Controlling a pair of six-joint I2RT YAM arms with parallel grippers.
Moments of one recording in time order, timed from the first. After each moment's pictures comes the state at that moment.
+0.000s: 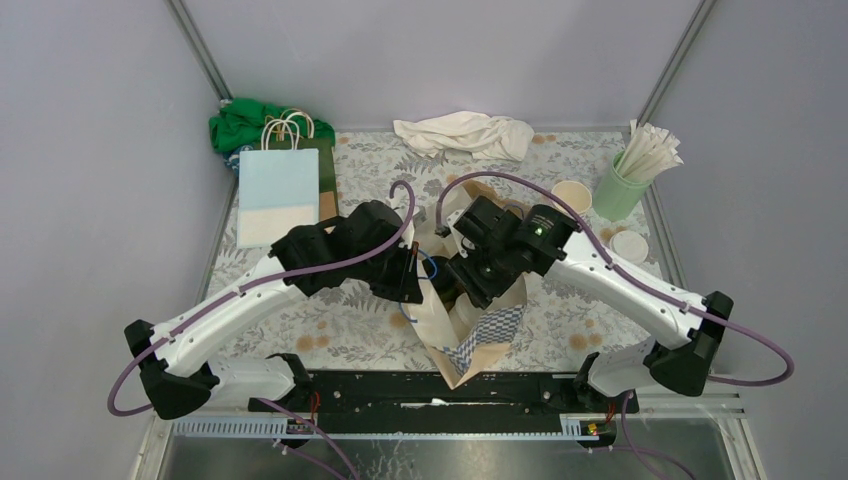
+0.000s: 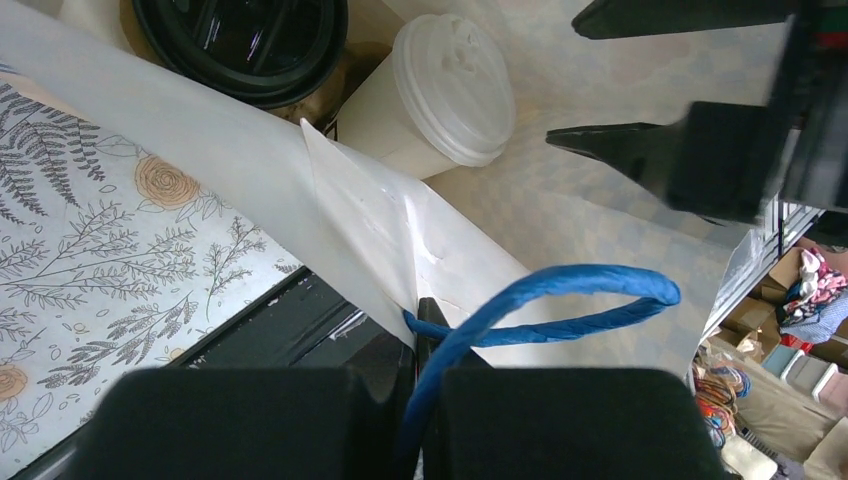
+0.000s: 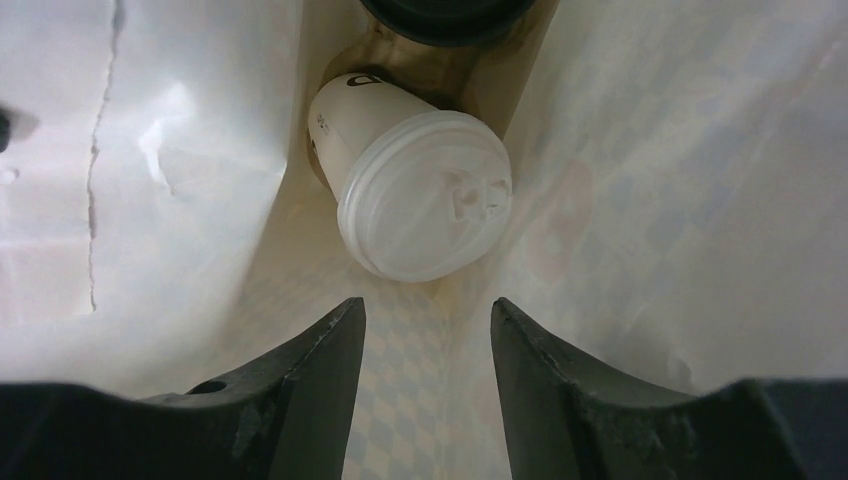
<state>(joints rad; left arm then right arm) -0.95 1.19 1.32 -1.00 0.20 -0.65 0.96 1.40 1.49 -1.27 -0.02 0.17</state>
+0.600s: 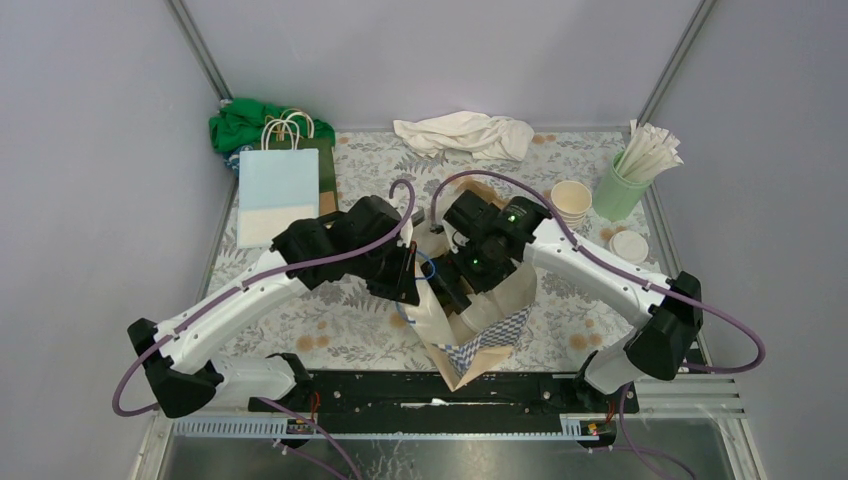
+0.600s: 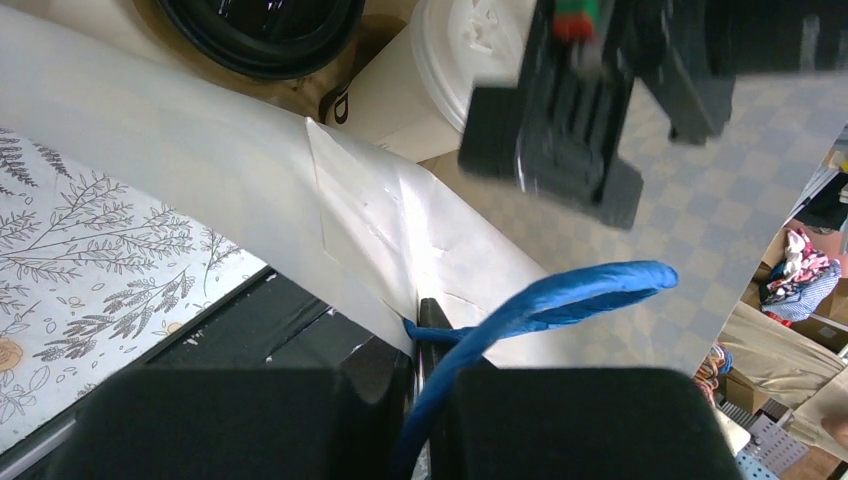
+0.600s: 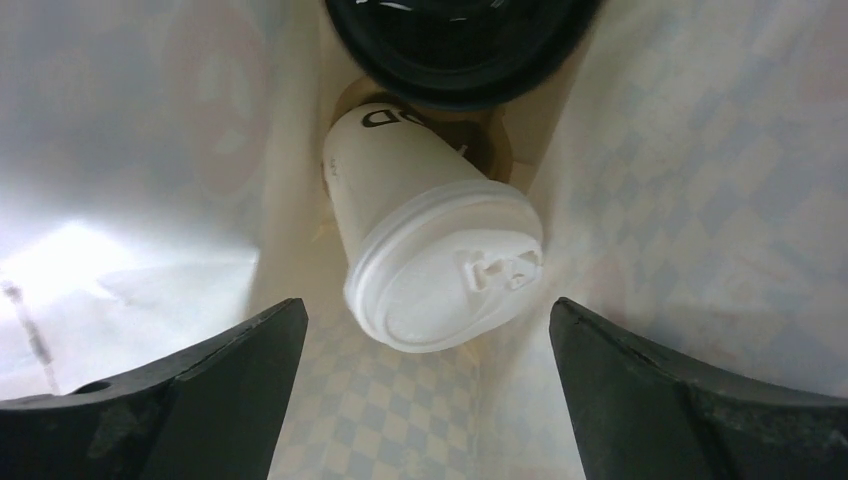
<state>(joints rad) -0.91 1.22 1.34 -1.06 0.26 -0.63 0.91 1.53 1.46 -1.22 -0.13 0.21</state>
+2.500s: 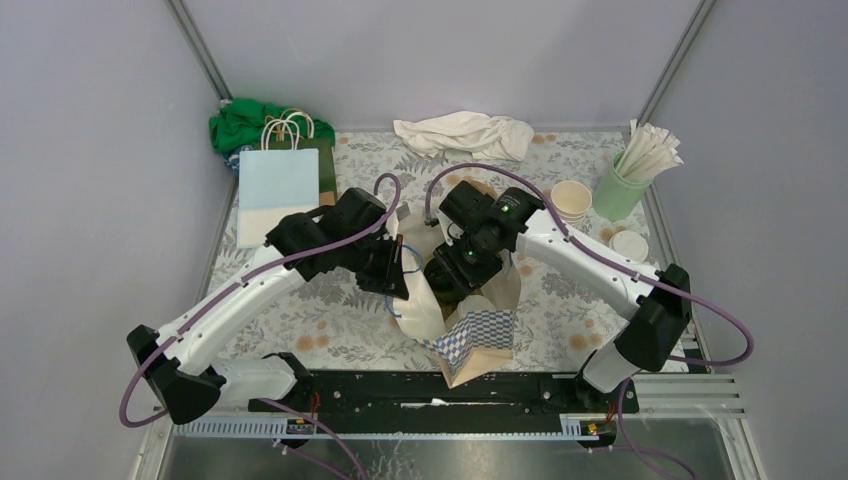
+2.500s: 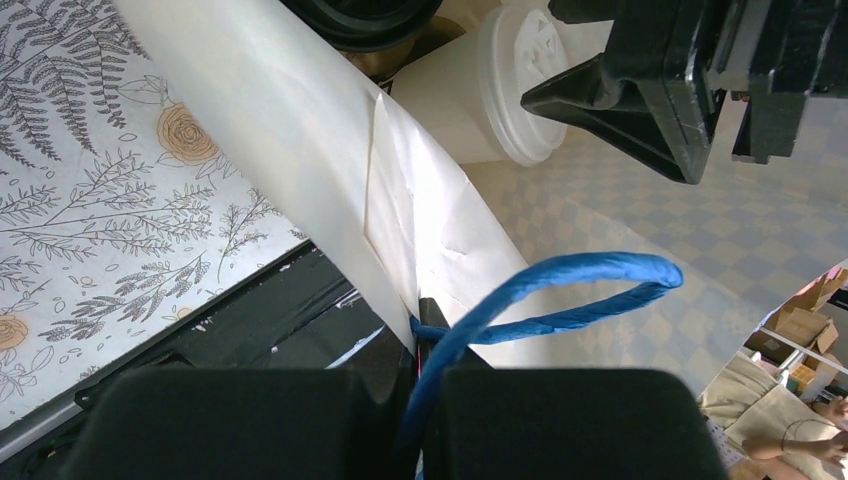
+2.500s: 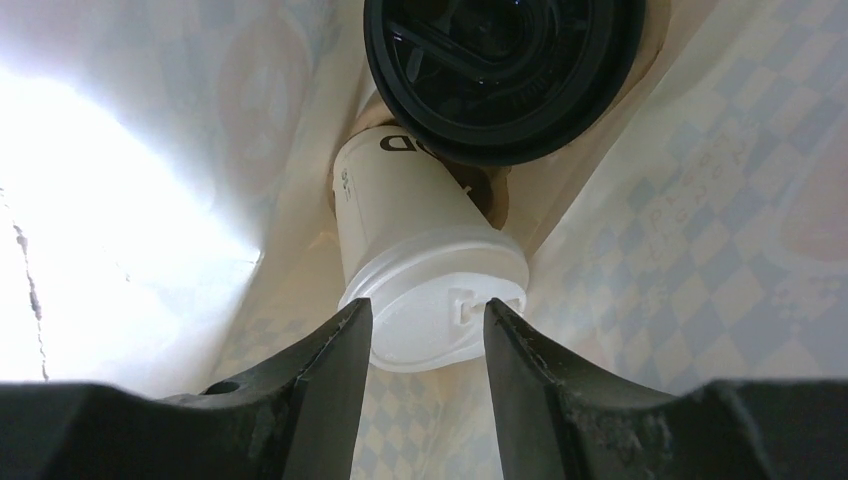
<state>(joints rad) -0.77 1.21 1.30 -1.08 0.34 -0.61 0.86 1.59 1.51 -1.21 -0.17 0.17</state>
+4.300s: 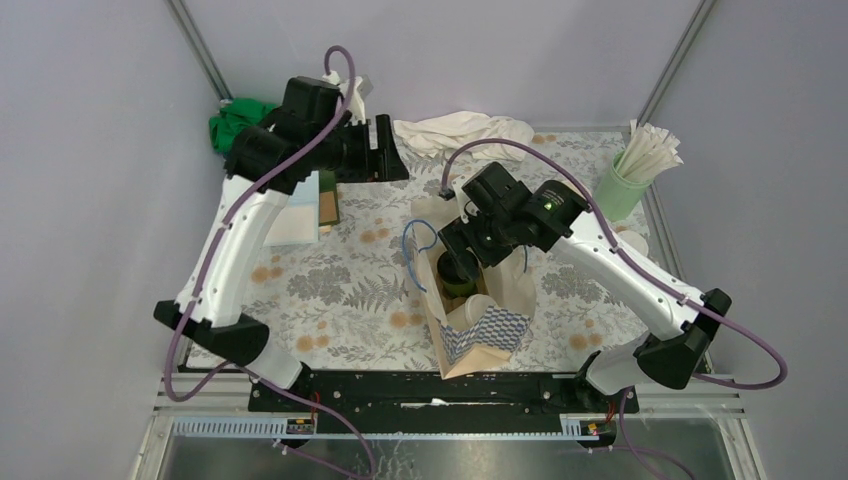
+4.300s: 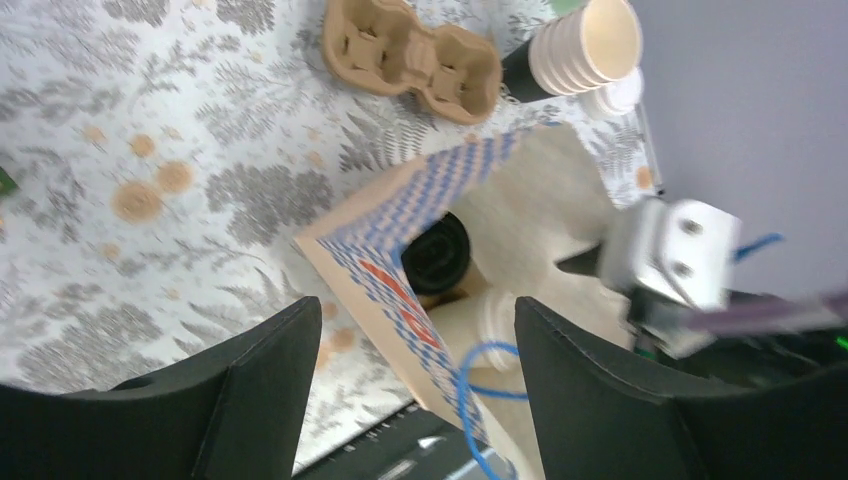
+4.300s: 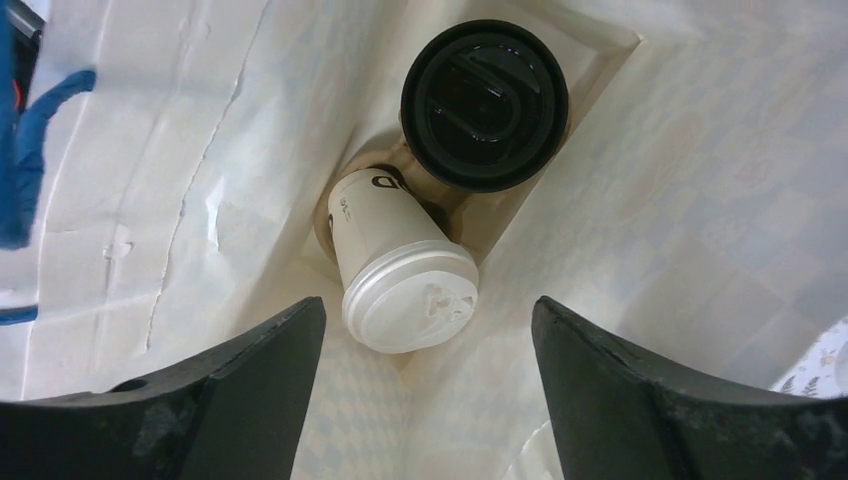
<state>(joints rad) -0.48 1.53 2.08 -1.22 0.27 -0.46 0.84 1.46 1.61 -1.21 -0.04 0.15</state>
